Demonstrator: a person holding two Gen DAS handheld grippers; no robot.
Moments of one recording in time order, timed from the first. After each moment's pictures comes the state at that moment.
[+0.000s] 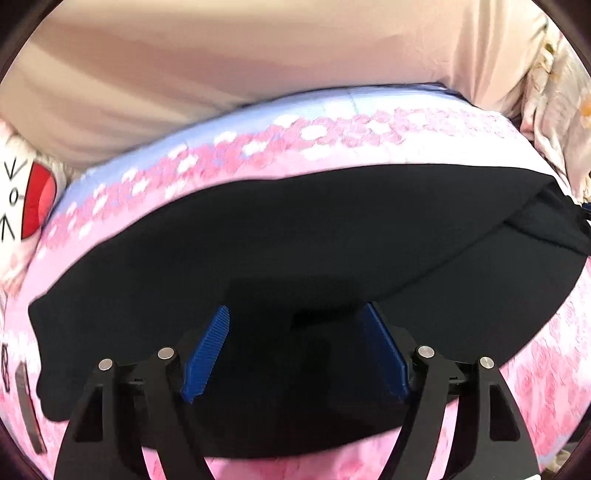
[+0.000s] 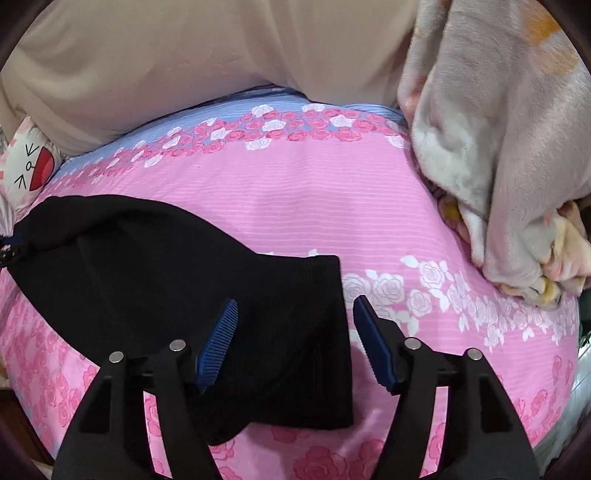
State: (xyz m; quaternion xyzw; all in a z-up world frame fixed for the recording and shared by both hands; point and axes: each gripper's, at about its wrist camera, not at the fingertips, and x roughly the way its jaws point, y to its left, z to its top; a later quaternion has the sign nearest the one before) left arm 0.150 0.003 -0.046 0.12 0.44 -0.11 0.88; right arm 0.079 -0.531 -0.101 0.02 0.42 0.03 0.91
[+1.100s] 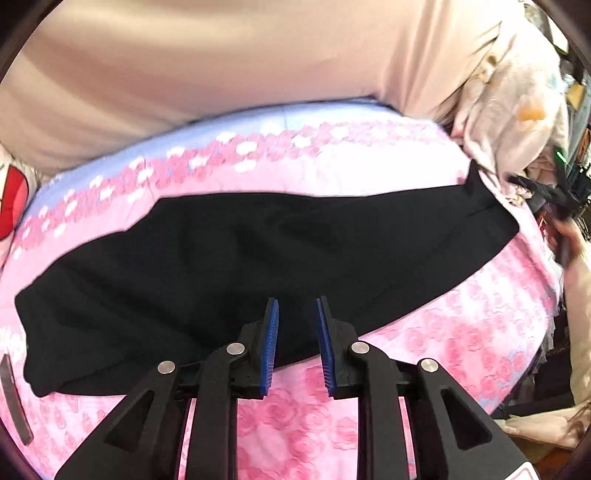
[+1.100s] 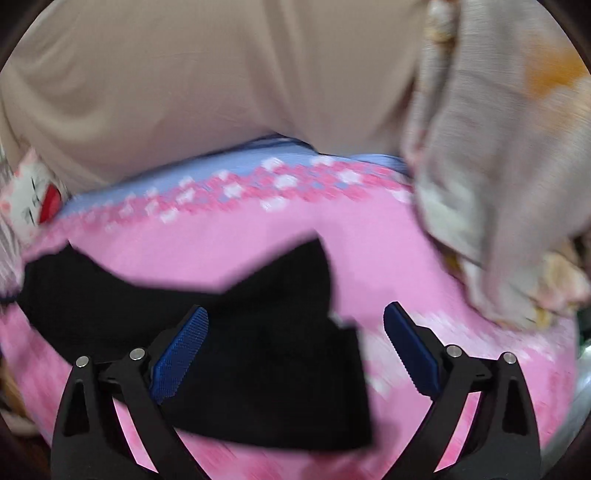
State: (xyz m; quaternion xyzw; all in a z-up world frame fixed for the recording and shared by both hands) left arm 0.080 -0.001 0.018 0.07 0.45 -0.21 0.87; right arm 0.107 -0.513 -0.038 0.07 0.35 0.03 0.93
